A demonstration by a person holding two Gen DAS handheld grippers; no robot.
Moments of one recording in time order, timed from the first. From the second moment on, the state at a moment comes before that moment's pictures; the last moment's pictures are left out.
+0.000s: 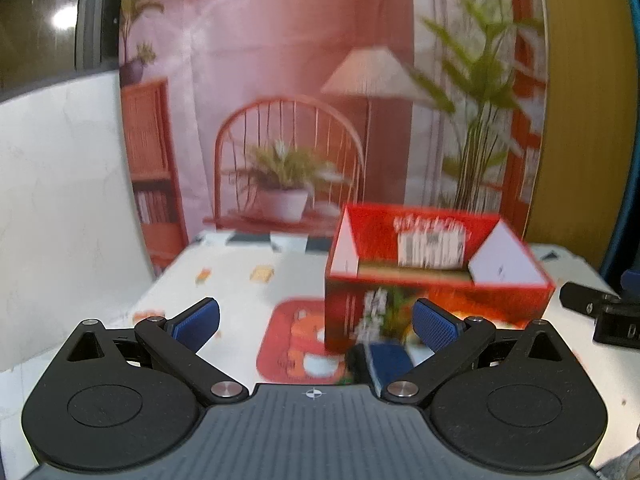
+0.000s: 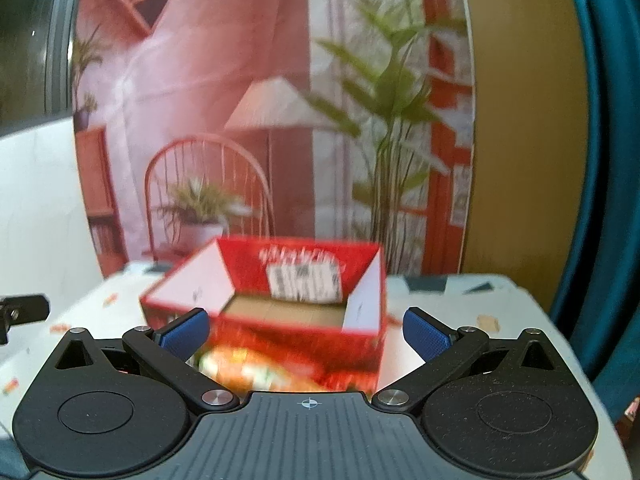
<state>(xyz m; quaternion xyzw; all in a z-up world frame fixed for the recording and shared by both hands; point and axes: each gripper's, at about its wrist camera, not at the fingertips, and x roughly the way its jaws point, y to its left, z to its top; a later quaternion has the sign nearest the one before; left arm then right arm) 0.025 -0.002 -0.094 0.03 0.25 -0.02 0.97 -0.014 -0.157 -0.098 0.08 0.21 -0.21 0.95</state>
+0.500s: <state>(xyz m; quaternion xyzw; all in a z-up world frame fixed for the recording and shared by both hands) 0.044 -0.003 -0.175 0.03 0.33 -0.08 0.94 -0.005 -0.129 -0.180 0.07 0.28 -0.14 0.95</state>
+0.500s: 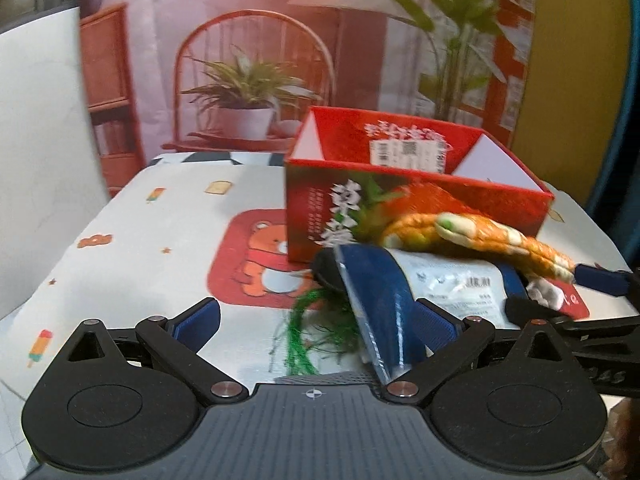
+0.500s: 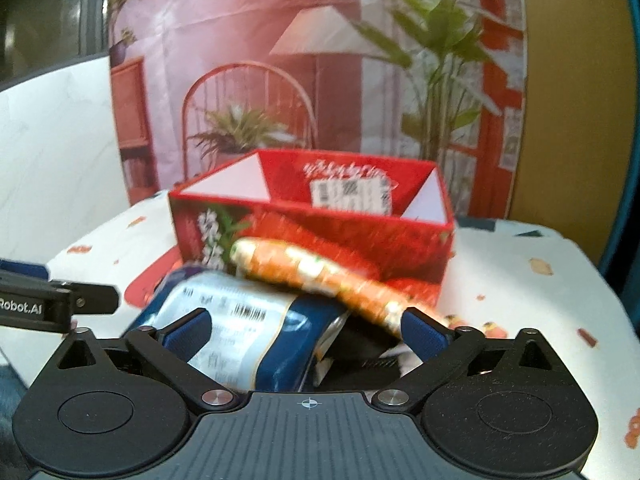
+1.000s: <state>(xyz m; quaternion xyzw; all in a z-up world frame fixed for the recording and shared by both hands) 0.059 0.000 -0.230 -0.02 0.36 -0.13 0.92 0.002 -0.136 -0.215 0.11 0.32 -0.09 0.94</state>
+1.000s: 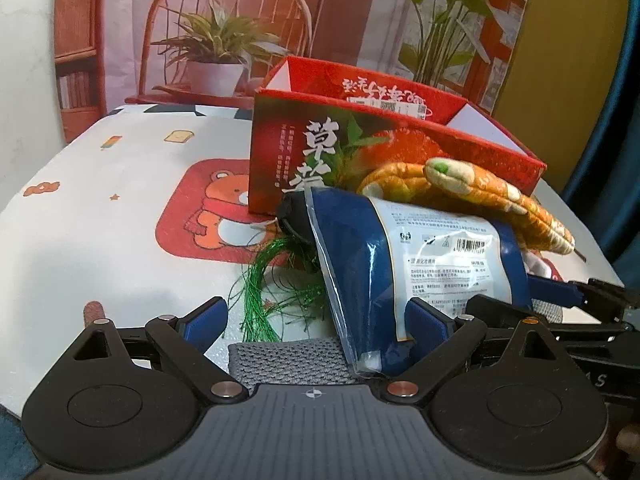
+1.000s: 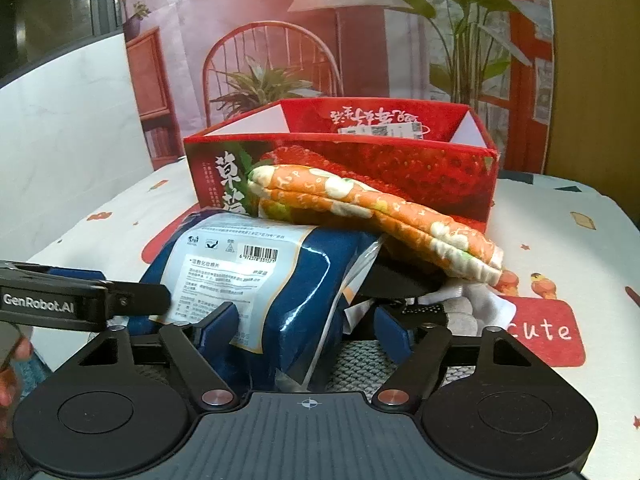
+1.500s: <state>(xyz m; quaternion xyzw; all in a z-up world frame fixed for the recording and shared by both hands) 0.050 -0.013 -0.227 0.00 0.36 -0.20 0.91 0.004 -0.130 -0.213 0.09 0.32 -0.07 0.94</state>
